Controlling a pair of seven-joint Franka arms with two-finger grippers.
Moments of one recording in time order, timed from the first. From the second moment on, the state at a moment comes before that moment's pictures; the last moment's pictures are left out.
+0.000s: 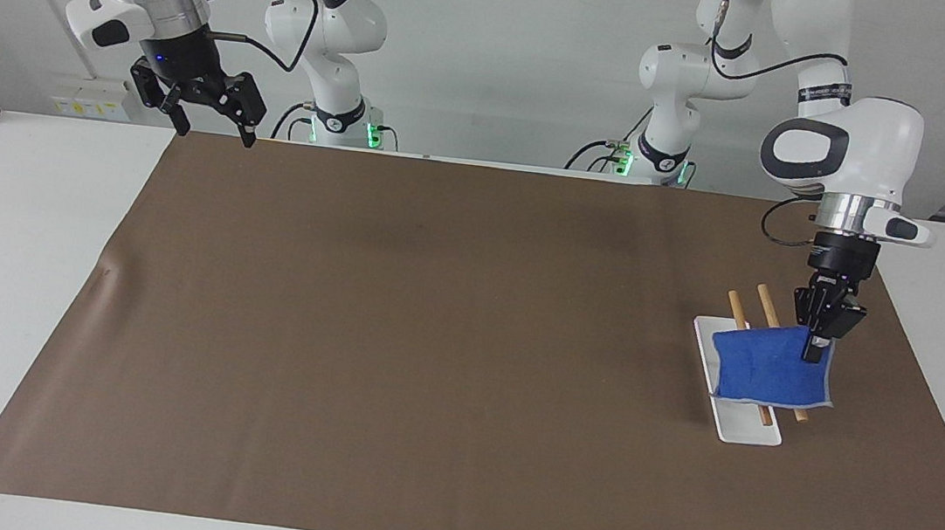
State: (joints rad) left arm 0.01 -0.03 -0.02 -2.19 -0.76 2.93 -0.76; right arm 0.14 -0.05 -0.14 -1.55 0.01 1.51 0.12
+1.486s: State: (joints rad) left arm 0.13 -0.03 -0.03 -2.25 -0.76 2.93 -0.93; right arm 0.09 -0.09 -0.12 -1.56 0.01 1.51 0.11
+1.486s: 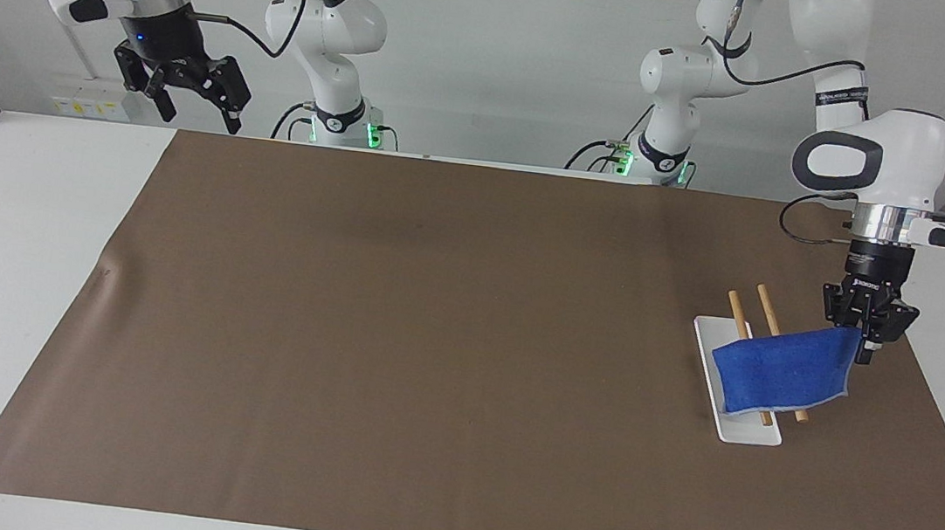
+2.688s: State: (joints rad) left arm 0.08 -0.05 -0.05 -2.20 -0.65 2.92 -0.96; right arm 0.09 -0.04 -0.11 -1.57 0.01 1.50 0.11
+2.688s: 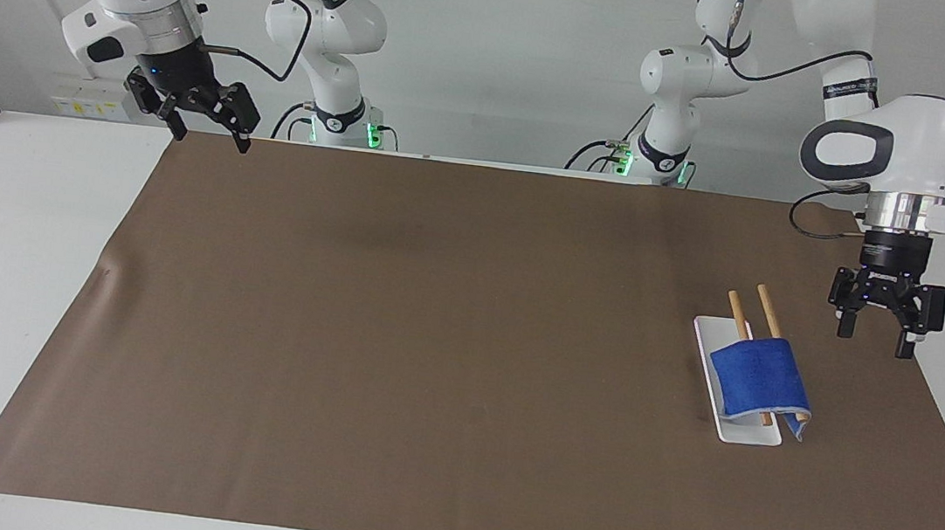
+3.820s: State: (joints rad) left arm -0.04 -0.07 -0.07 -1.78 -0.04 2.17 -0.43; right arm 0.08 -0.04 -0.11 -1.57 0.01 1.50 0.11
